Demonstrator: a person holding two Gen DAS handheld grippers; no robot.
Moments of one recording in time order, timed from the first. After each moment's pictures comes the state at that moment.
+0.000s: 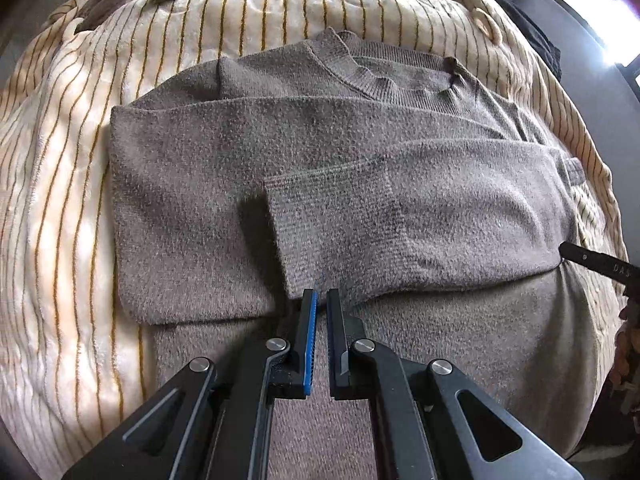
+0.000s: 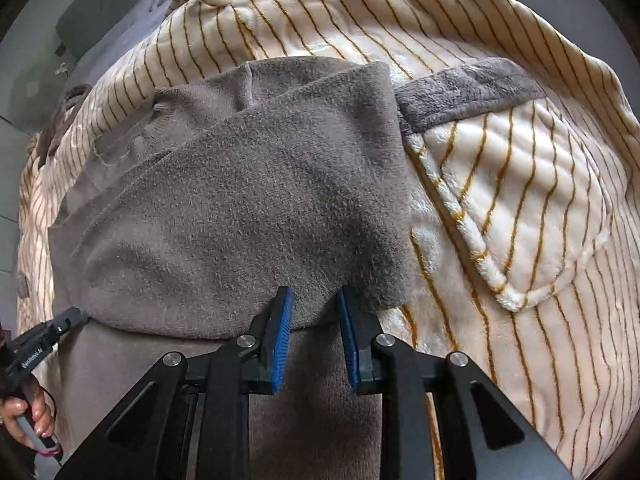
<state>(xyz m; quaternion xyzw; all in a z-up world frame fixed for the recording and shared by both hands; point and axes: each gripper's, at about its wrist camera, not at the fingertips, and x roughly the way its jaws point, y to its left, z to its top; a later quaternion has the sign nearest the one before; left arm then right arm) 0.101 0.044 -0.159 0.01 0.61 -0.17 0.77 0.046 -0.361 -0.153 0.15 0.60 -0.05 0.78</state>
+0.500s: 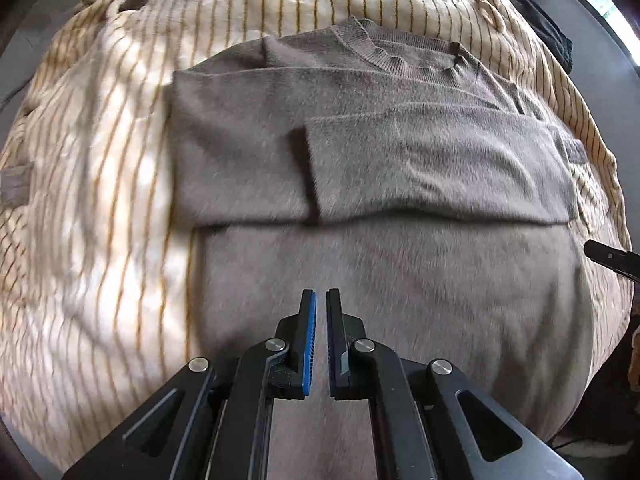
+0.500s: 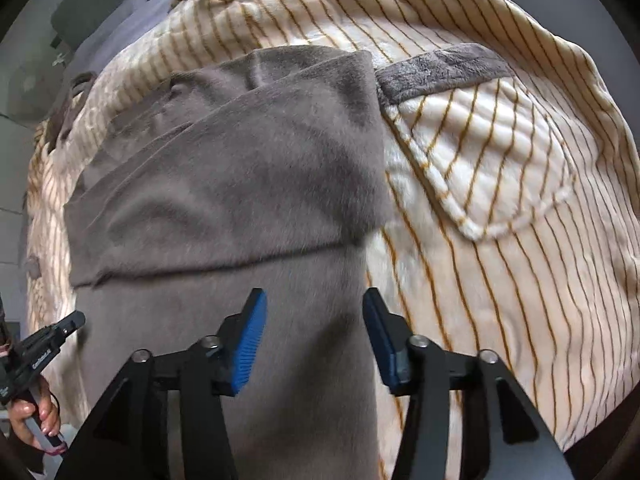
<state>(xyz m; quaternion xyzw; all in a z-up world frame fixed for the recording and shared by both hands) 0.053 0.068 -0.124 0.03 0.64 -0.13 0.75 0.003 -0.366 -0.106 0.16 0.64 -0.04 0.75</state>
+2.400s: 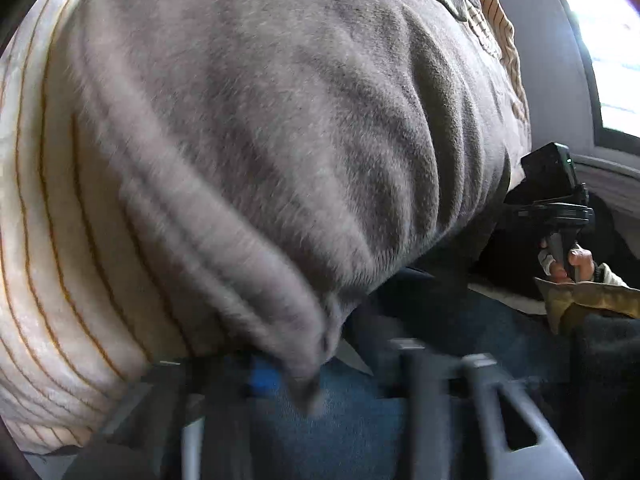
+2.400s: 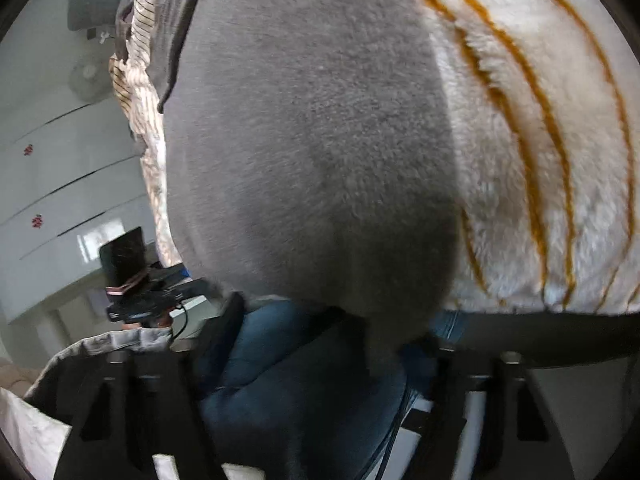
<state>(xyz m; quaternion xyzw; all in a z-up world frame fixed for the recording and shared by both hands) -0.140 0.163 -0.147 -0.08 0.78 -0.34 0.53 -0.204 -0.336 -0.185 0.42 0.72 0.17 0.53</state>
